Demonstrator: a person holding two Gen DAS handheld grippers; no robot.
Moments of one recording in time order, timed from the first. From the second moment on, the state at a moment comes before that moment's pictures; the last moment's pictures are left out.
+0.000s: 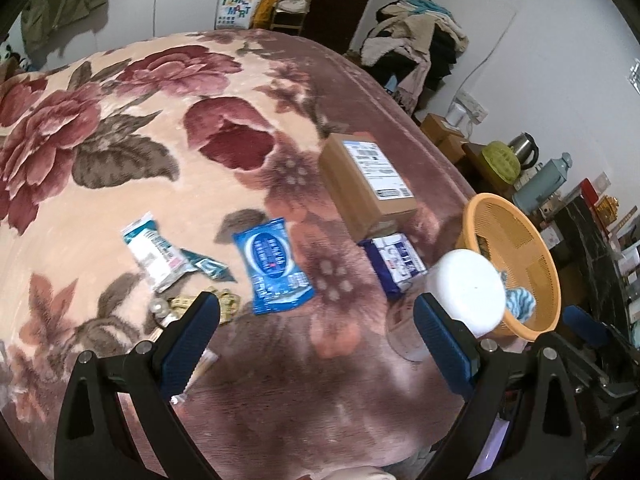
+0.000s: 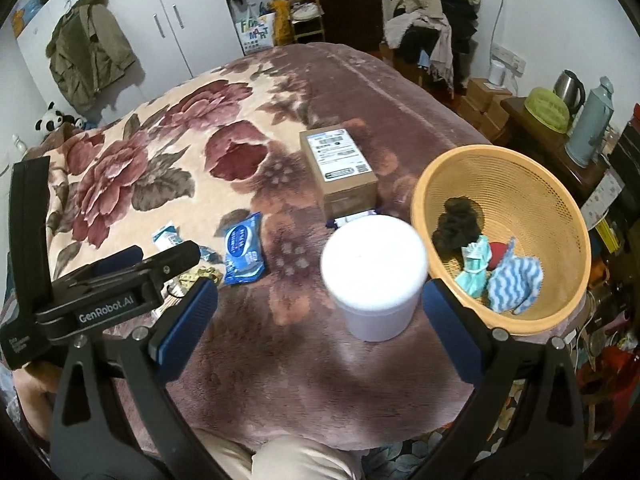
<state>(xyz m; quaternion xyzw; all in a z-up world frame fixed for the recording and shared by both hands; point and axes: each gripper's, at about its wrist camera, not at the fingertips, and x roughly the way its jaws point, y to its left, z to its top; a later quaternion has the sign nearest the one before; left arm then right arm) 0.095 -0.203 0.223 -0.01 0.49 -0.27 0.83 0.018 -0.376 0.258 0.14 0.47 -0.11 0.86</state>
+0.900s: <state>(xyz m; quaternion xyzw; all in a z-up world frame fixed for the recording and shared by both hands) 0.158 -0.086 0.157 -0.05 0.54 -0.16 0.83 0.086 -0.292 0.205 0.11 0.52 -0.03 0.85</state>
